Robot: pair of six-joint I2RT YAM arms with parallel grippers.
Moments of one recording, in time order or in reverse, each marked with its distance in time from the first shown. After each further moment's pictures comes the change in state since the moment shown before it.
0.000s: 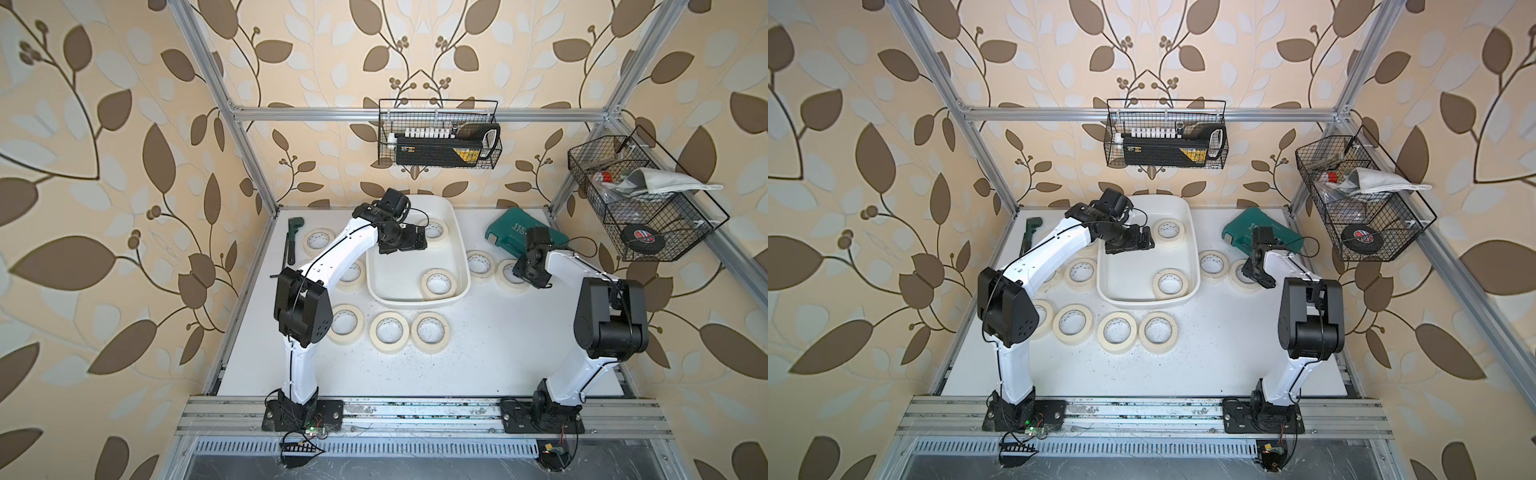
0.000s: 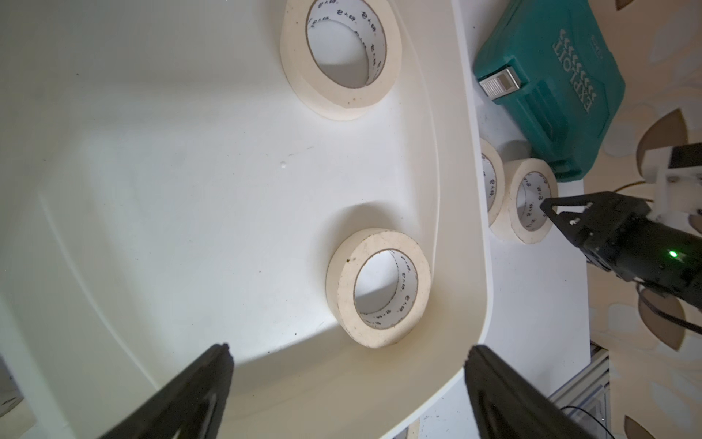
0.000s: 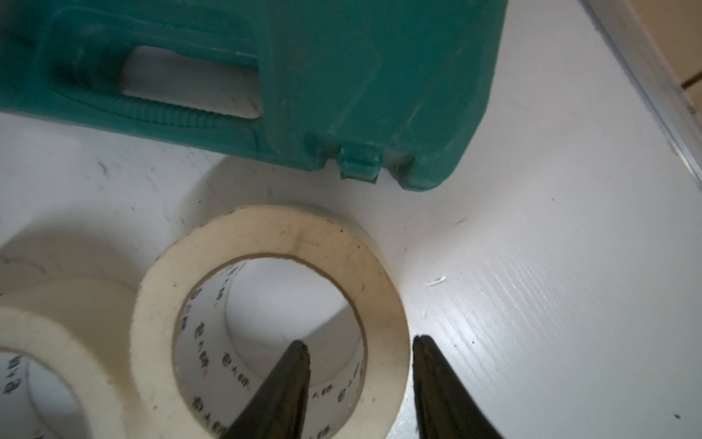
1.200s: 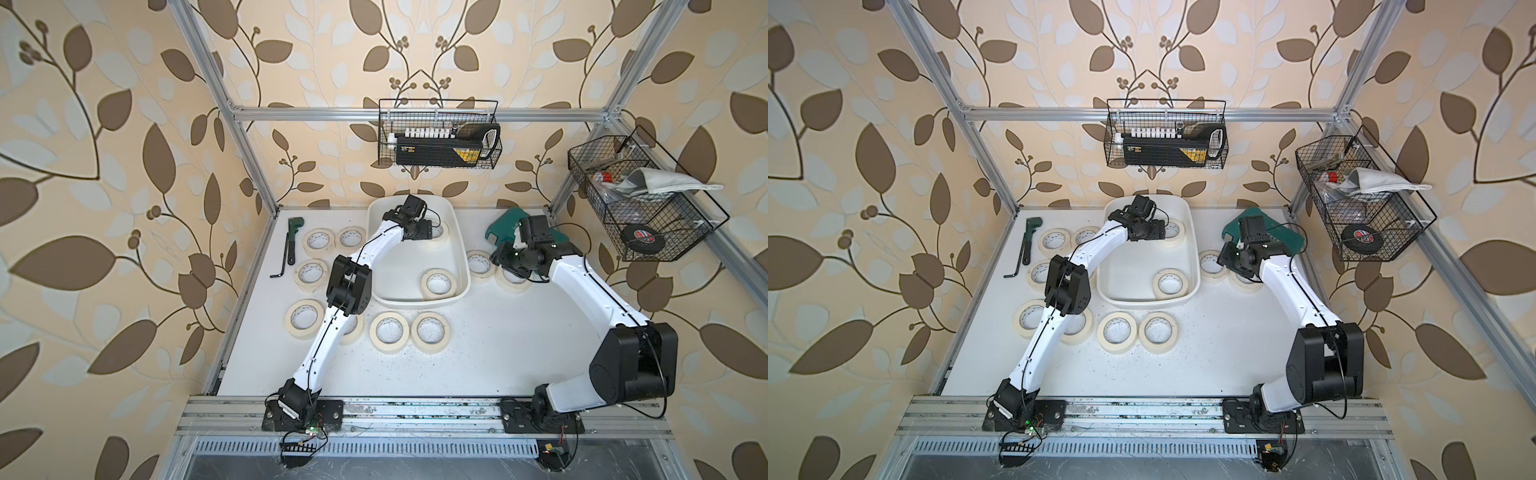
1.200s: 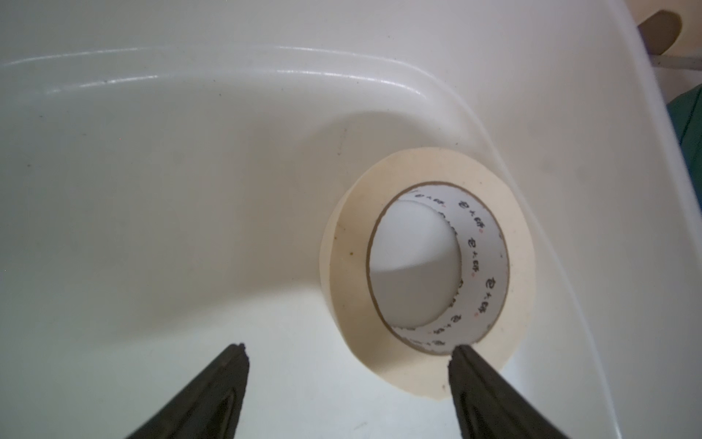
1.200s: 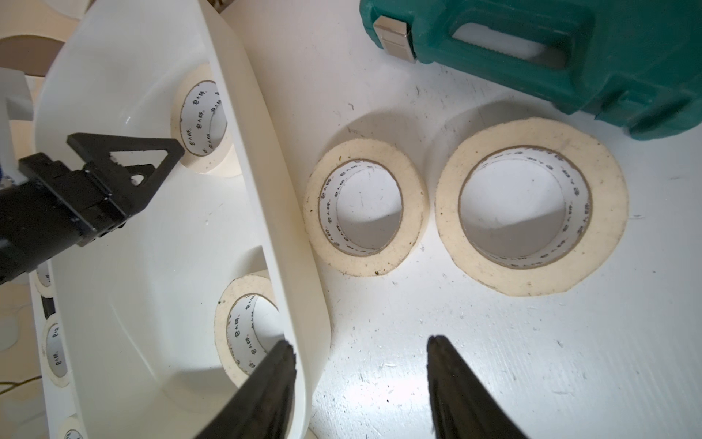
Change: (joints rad) left arm 0.006 0.633 0.577 0.218 -0.229 0.040; right arm 0.180 -0.280 0.031 -0.098 -0.290 0.005
